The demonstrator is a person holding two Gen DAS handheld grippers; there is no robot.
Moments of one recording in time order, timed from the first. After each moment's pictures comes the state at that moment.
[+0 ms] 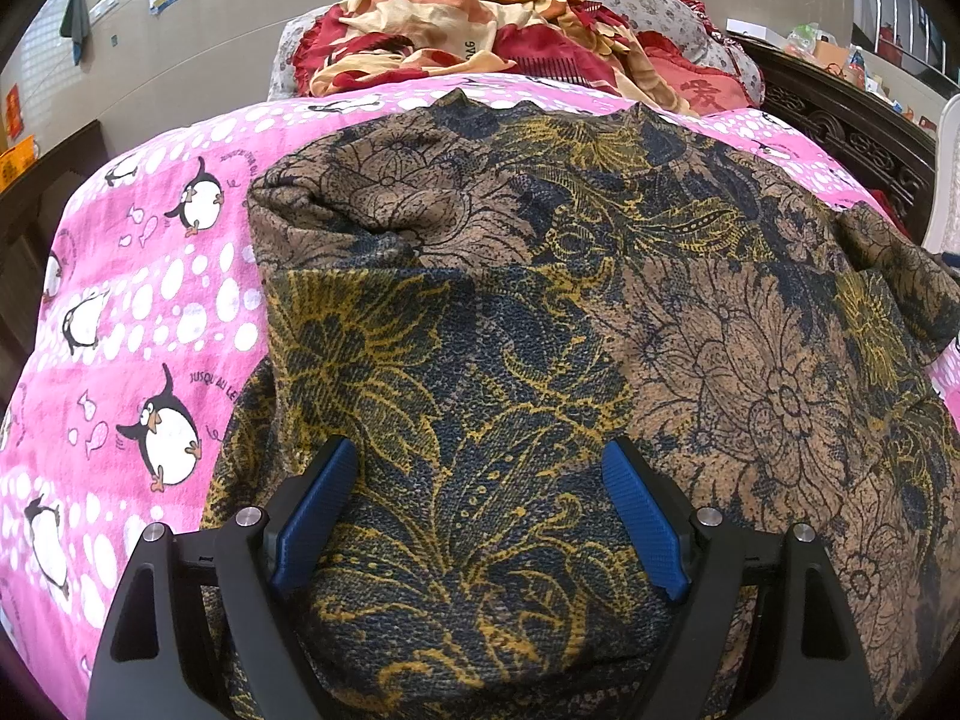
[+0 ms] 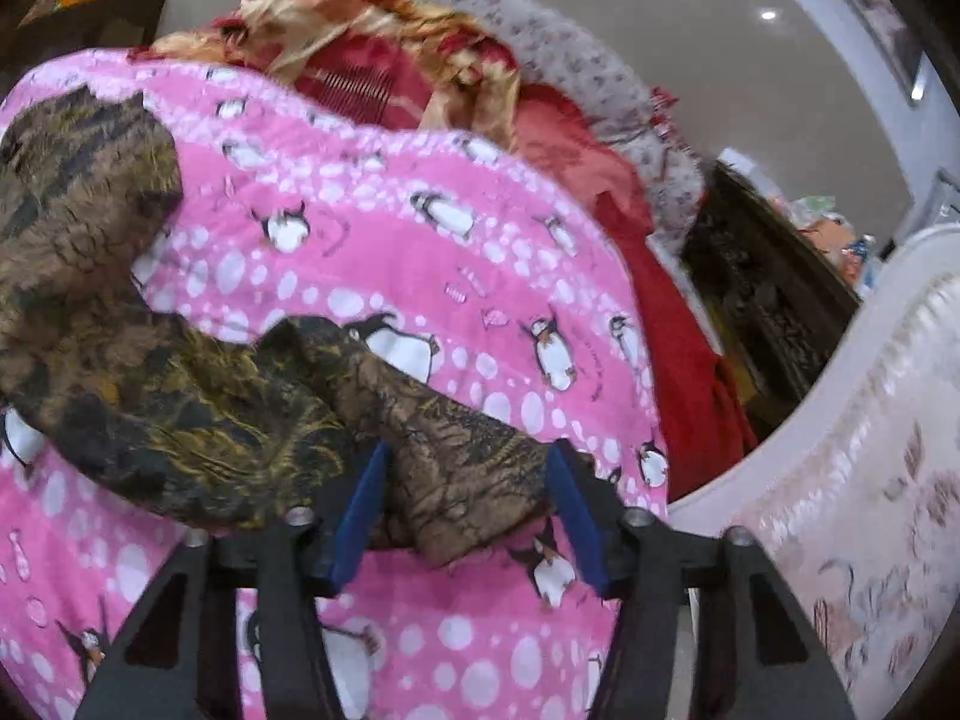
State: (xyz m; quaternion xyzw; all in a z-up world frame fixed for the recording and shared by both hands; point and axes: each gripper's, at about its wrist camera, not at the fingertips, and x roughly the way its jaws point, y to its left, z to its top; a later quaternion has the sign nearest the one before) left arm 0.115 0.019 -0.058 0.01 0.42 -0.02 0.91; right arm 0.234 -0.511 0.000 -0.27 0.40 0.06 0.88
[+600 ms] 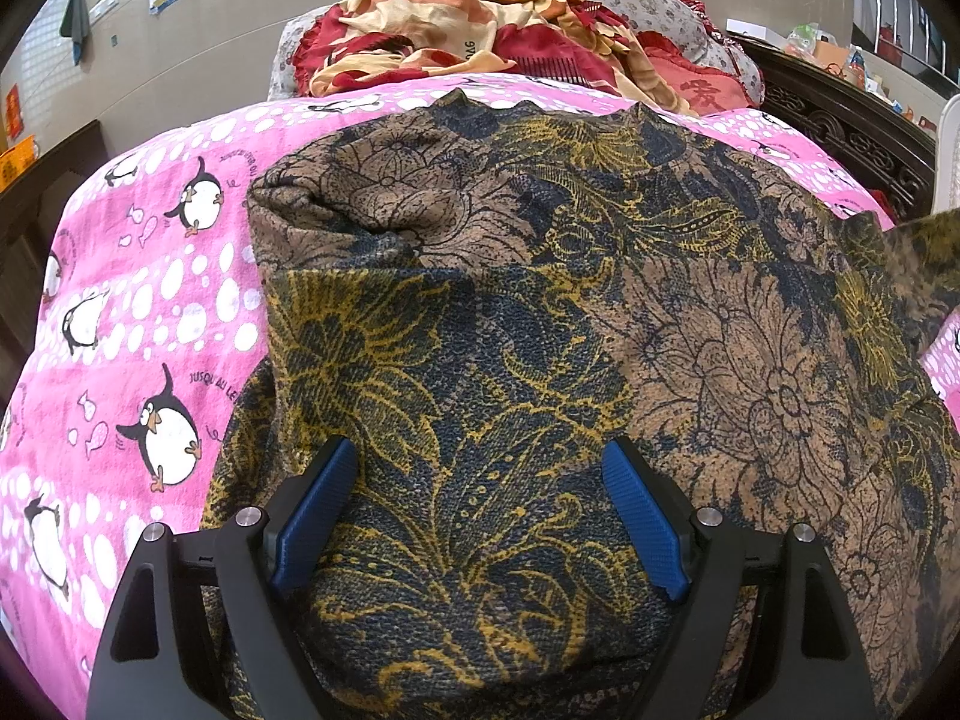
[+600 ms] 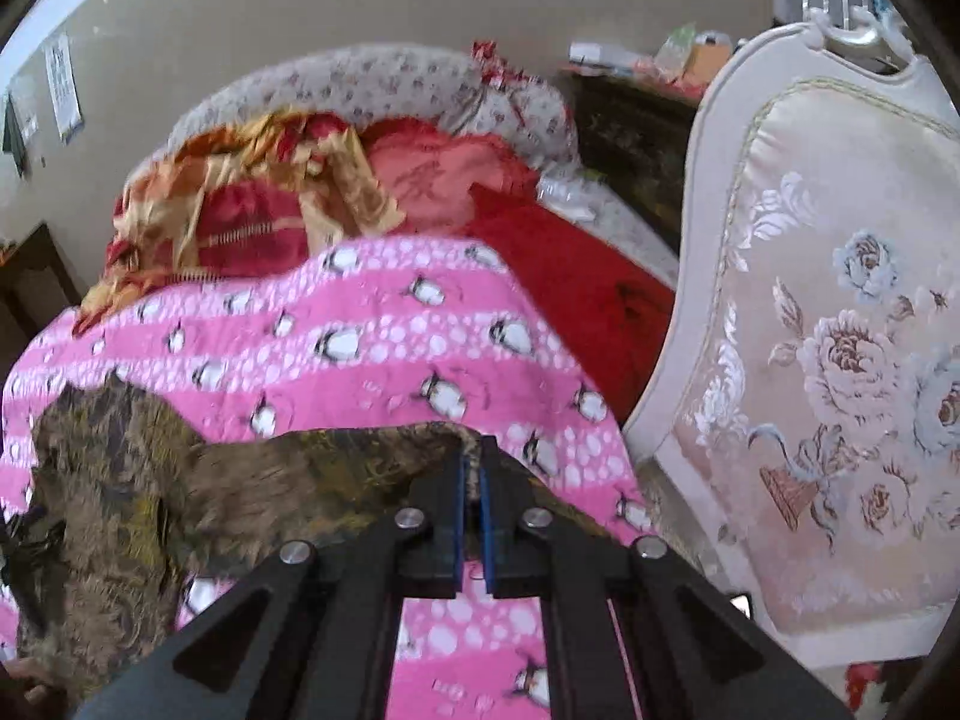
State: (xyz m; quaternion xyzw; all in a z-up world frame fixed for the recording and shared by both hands) left arm 0.115 0.019 -0.058 0.01 0.42 -0.02 0.91; right arm 0.203 -0.600 0.153 0.01 0.43 -0.02 0.90
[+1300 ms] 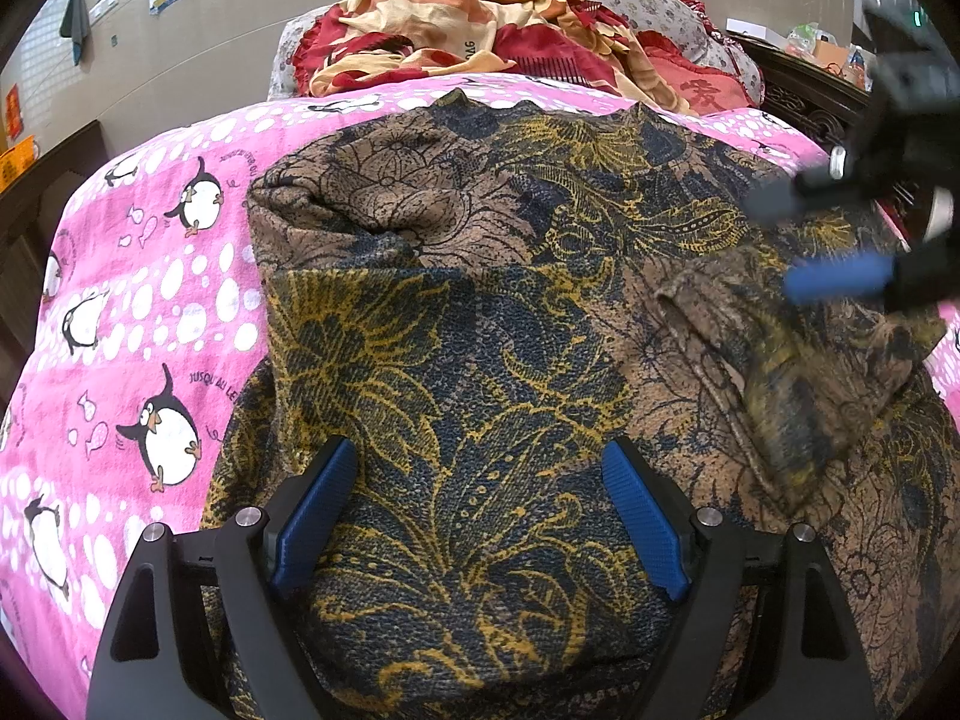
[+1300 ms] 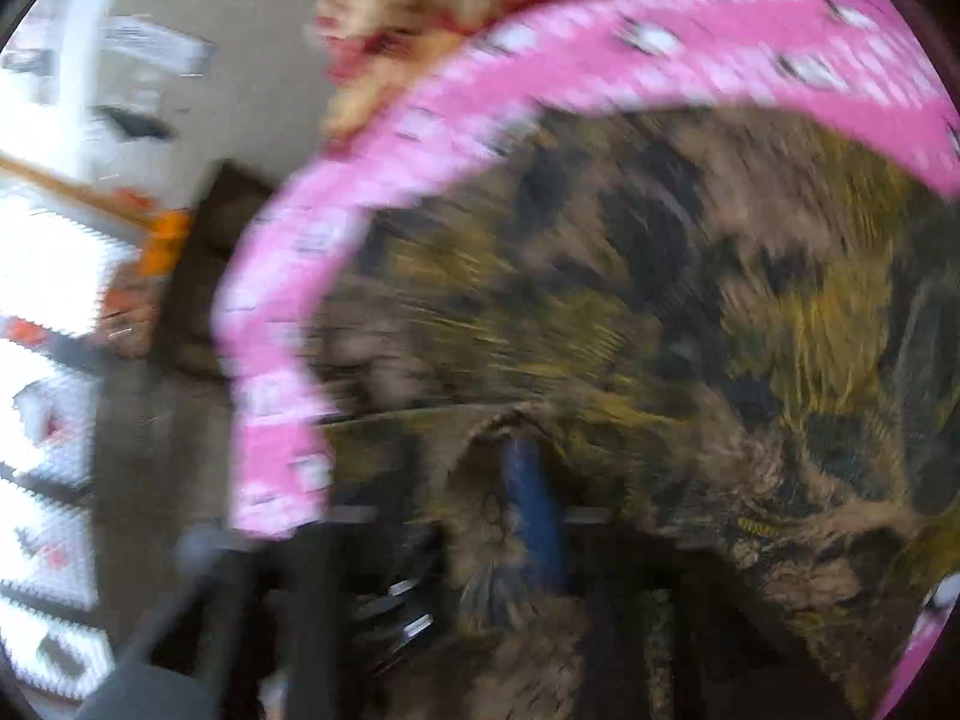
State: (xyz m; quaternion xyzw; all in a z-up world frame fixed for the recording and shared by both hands) left arm 0.115 0.018 -0.058 0.01 0.42 -0.02 0.91; right arm 0.257 -0.183 -0.023 0.23 0.58 0.22 0.75
